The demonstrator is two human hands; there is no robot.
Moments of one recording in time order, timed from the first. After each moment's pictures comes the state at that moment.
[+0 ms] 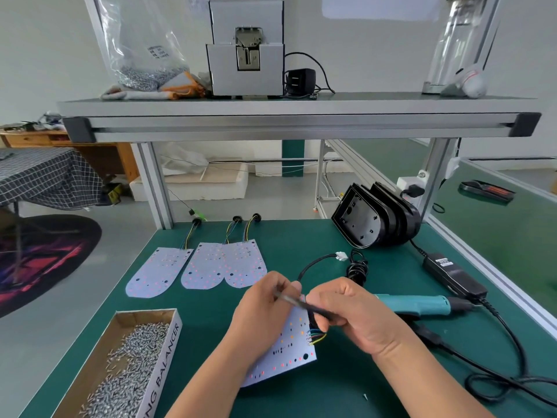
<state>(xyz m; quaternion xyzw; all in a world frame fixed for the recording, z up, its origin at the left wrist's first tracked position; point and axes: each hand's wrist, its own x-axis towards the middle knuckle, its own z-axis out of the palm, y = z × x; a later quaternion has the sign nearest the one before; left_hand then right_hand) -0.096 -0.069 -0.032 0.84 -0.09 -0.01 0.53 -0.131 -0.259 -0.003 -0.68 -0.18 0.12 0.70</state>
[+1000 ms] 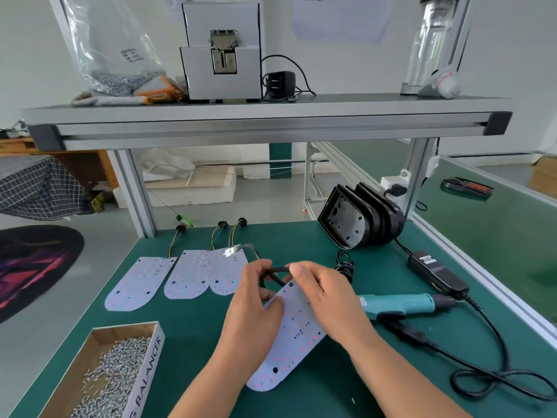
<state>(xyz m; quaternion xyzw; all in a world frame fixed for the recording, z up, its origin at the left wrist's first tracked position) -0.107 -0.082 -0.027 0.83 -0.10 0.04 0.55 -0.112 -0.250 -0.016 -0.86 -0.04 -0.14 0.49</state>
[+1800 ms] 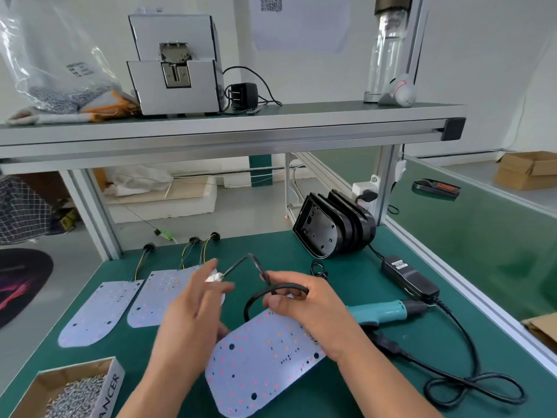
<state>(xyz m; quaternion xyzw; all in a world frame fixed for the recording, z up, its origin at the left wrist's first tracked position) -0.098 -0.060 0.016 0.83 -0.07 0.06 0.55 -0.116 -0.274 0.001 -0.71 -0.07 -0.05 0.69</state>
